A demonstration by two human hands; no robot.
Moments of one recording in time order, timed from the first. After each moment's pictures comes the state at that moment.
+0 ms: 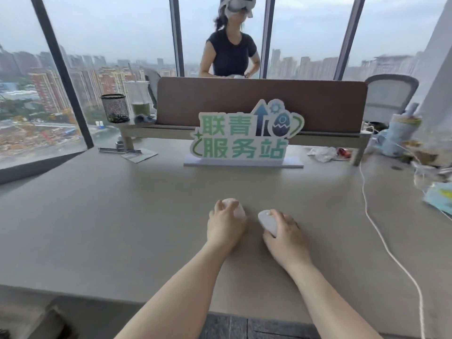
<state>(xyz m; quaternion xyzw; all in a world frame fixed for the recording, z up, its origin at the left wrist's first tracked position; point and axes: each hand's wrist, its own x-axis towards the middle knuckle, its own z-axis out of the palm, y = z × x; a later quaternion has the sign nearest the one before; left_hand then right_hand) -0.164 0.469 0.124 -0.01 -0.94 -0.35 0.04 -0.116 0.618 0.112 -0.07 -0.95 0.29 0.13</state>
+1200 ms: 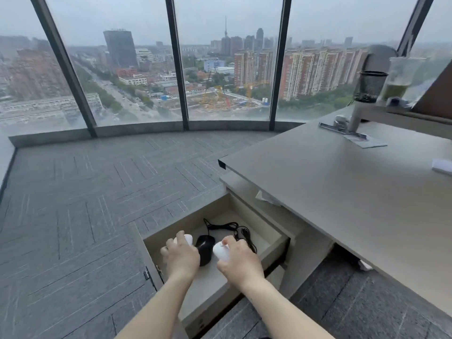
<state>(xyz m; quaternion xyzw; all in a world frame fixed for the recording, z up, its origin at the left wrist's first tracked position) 0.144 -0.036 0.012 0.55 -0.78 -0.25 0.11 0.065 0.096 0.044 0.37 -0.88 0.24 -0.20</state>
